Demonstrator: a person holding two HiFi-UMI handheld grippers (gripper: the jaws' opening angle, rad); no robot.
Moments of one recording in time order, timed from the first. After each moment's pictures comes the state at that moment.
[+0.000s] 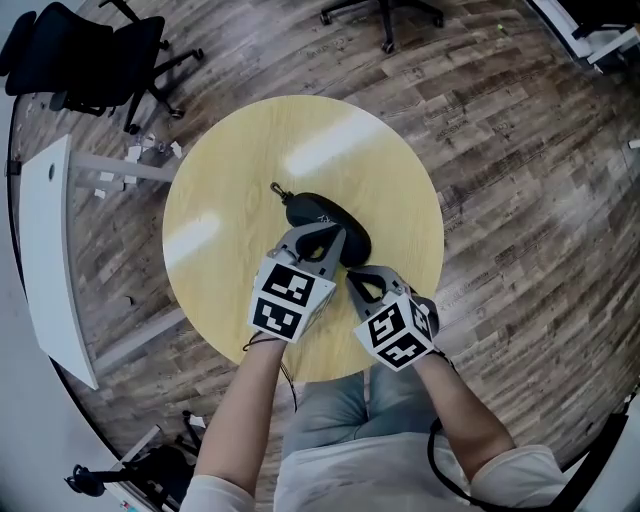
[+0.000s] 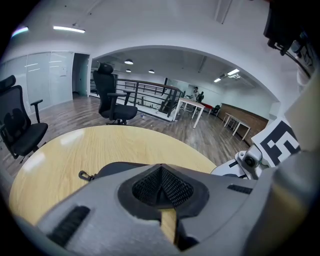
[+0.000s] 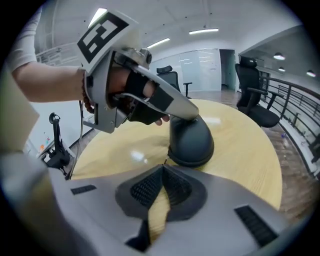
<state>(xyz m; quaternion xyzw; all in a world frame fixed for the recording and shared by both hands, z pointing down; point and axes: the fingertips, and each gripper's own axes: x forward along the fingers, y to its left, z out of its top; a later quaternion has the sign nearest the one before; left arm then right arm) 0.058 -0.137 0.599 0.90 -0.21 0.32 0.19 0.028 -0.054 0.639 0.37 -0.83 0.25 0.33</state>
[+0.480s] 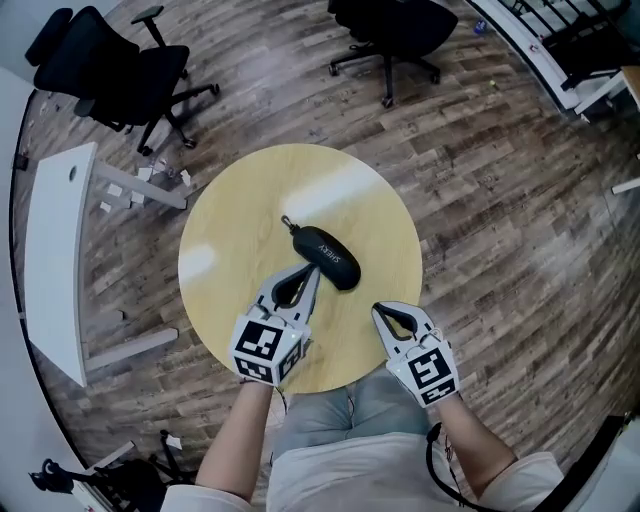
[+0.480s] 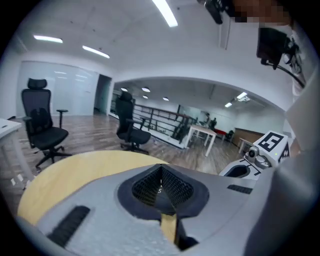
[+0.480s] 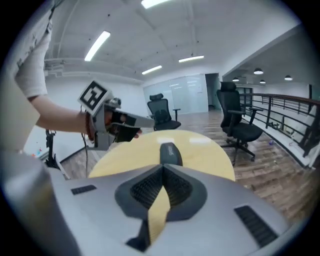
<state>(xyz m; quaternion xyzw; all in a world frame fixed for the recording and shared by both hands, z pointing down) 0.020 -0.121 0.509 0.91 -0.32 0.18 0.19 0.094 -0.024 0.542 0.45 -0.85 0.21 0.20</state>
